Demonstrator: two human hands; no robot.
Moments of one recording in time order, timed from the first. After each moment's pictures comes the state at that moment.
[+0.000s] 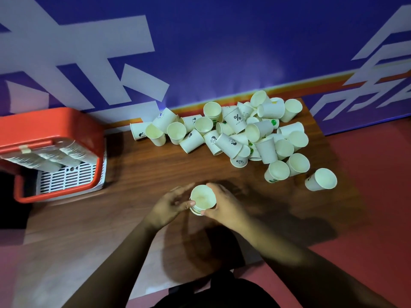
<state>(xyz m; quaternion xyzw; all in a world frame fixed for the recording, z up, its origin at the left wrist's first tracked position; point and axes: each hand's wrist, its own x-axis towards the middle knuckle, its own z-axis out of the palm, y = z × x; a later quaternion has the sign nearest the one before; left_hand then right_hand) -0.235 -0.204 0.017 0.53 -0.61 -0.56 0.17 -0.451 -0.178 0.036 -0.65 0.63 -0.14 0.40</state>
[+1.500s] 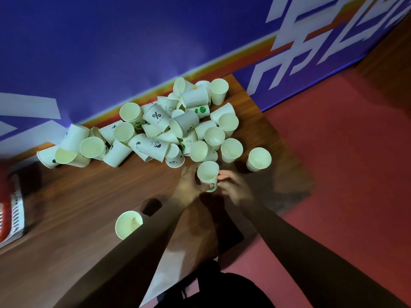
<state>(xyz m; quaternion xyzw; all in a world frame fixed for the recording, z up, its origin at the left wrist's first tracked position) -0.510 -0.245 -0.020 0.52 -0.66 -0.53 0.11 -0.662 -0.164 0.015 -0.26 0.71 -0.39 0.54</state>
